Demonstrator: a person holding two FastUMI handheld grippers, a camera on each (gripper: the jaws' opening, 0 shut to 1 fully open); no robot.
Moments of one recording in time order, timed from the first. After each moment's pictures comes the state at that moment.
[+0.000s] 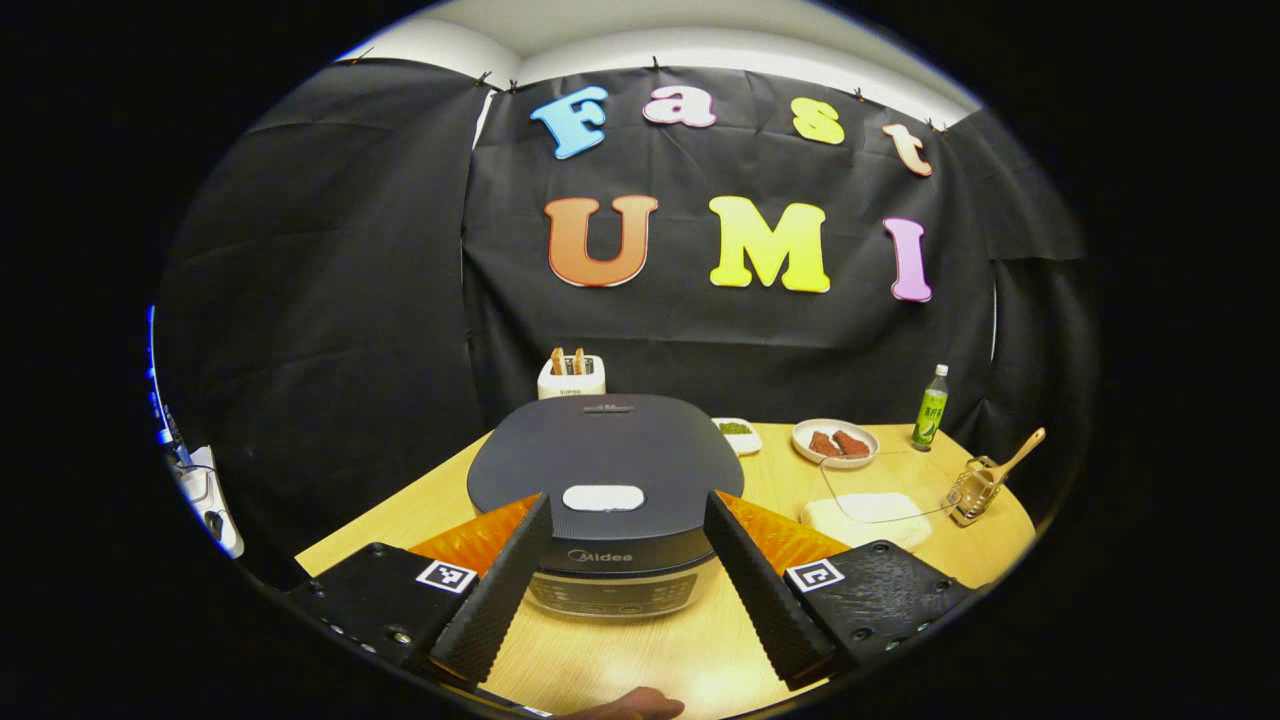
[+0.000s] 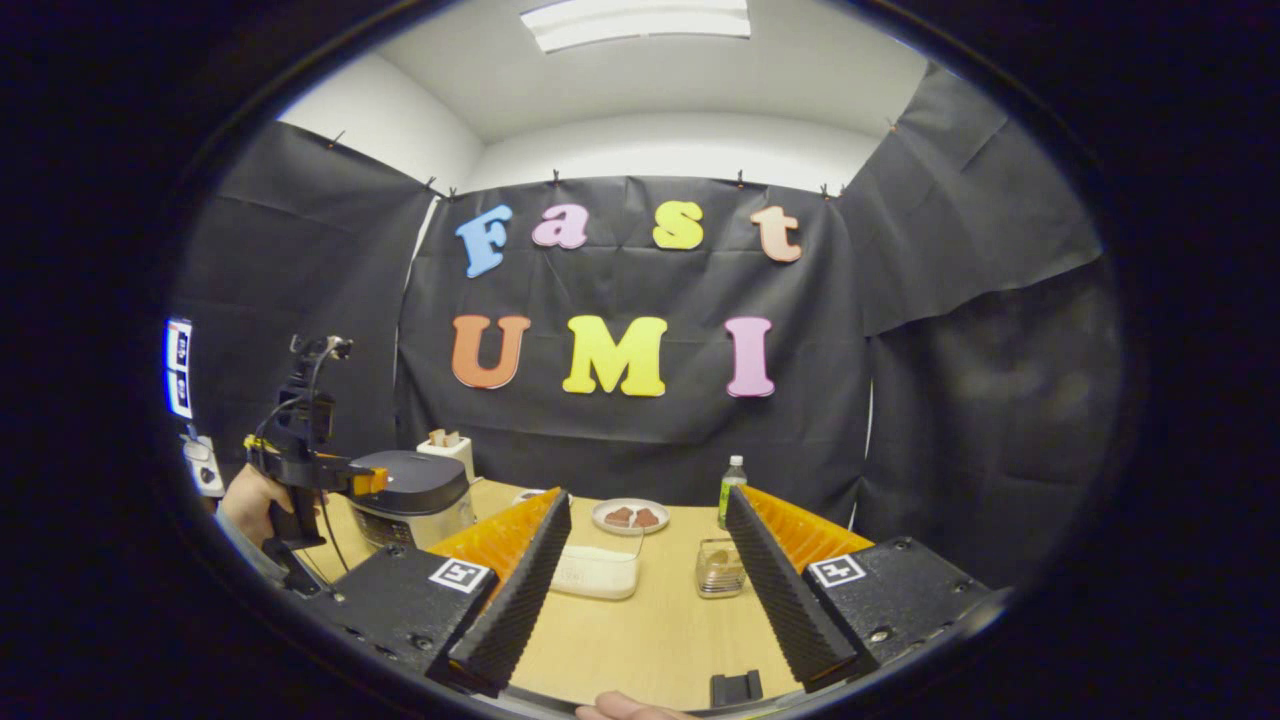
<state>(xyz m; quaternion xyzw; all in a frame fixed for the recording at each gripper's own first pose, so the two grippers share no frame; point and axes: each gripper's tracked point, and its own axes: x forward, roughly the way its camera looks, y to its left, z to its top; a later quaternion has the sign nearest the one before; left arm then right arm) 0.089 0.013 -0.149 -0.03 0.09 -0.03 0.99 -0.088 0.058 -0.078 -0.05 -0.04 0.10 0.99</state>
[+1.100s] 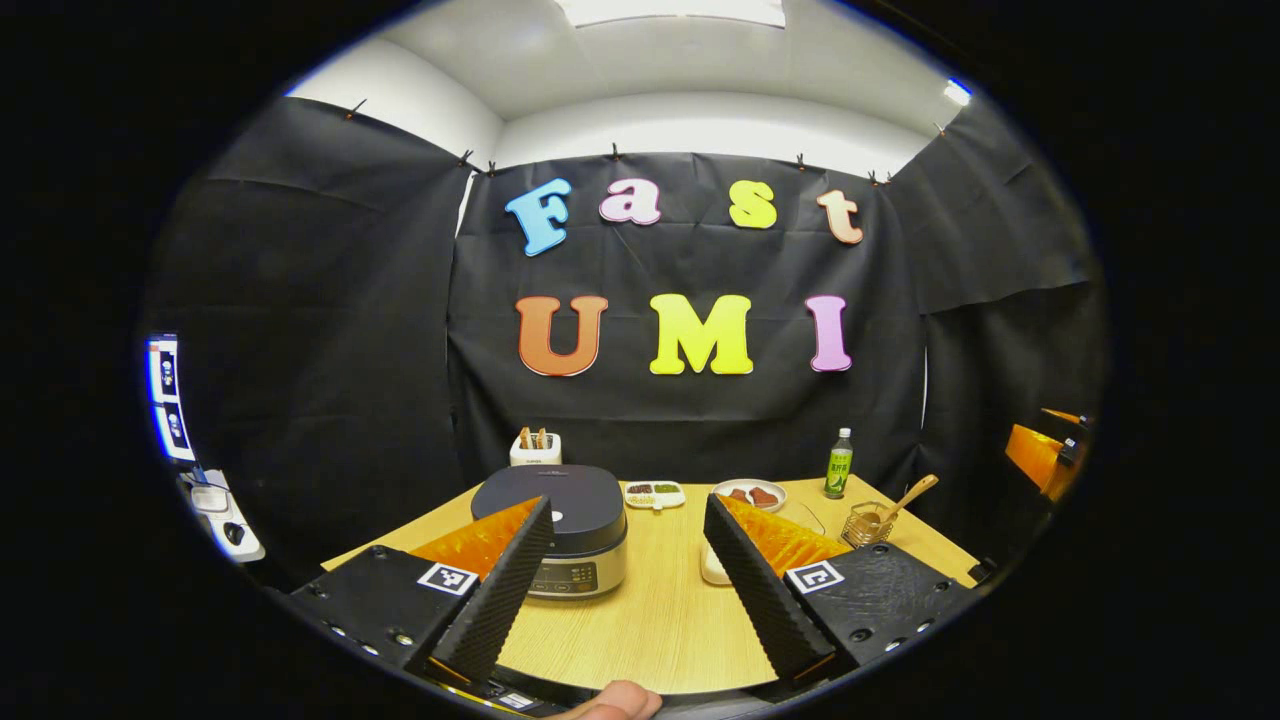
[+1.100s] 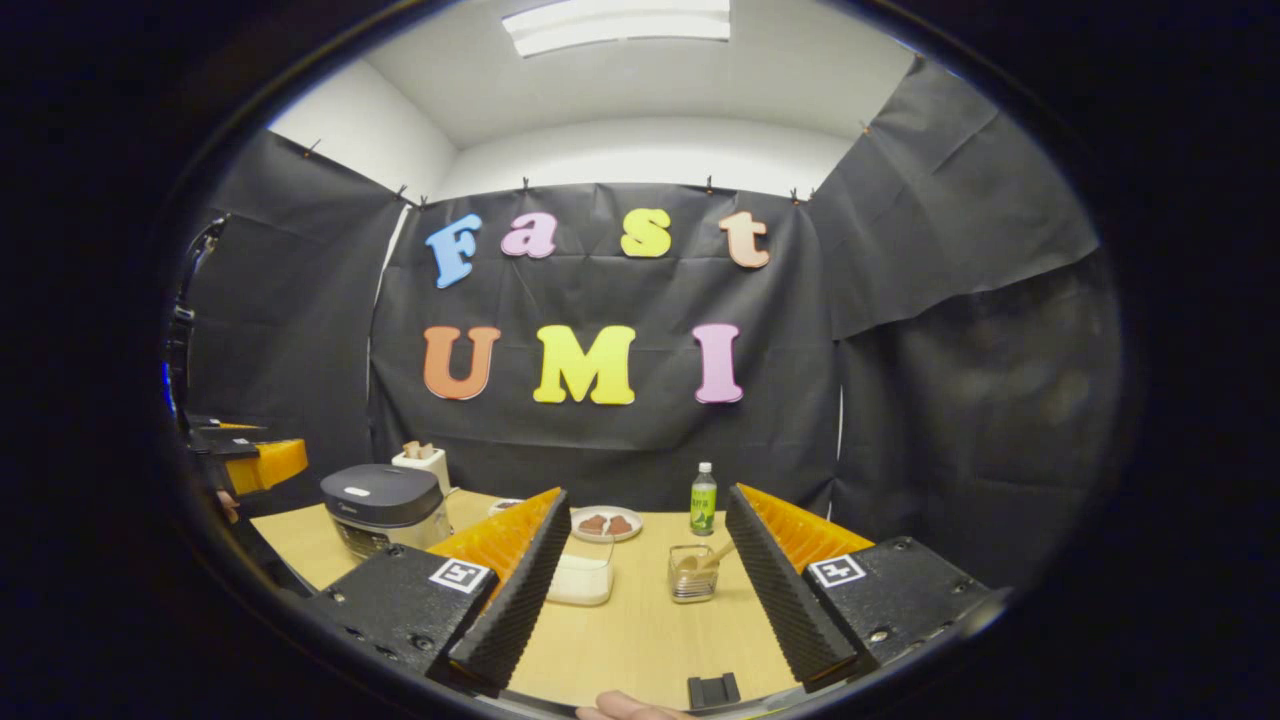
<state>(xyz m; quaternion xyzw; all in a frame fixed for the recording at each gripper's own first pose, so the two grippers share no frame) -0.072 -0.042 -0.047 -0.03 -0.01 -0.06 1.00 -0.097 0.031 -0.053 -0.04 -0.05 0.07 1.00</state>
